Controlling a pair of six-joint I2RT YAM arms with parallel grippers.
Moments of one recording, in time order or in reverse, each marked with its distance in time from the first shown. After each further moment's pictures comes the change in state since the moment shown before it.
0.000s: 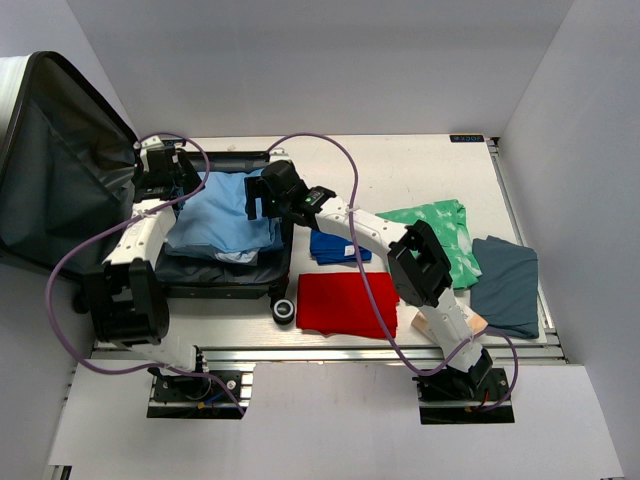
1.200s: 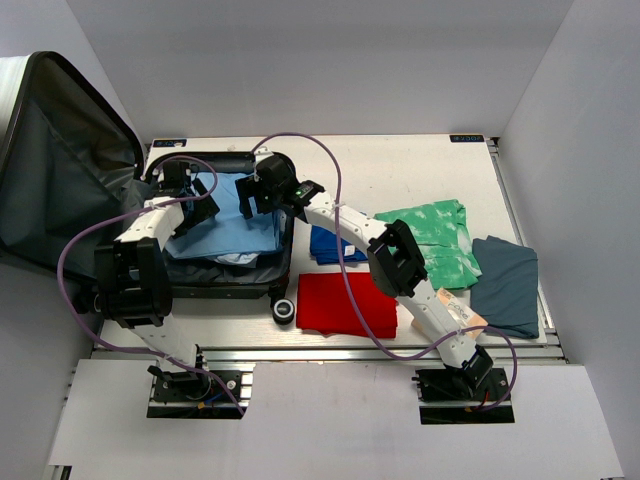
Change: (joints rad) left arm -0.013 0.114 -0.030 -0.178 0.127 -0.132; right arm -0.037 0.273 0.341 -0.080 -0.132 -0.180
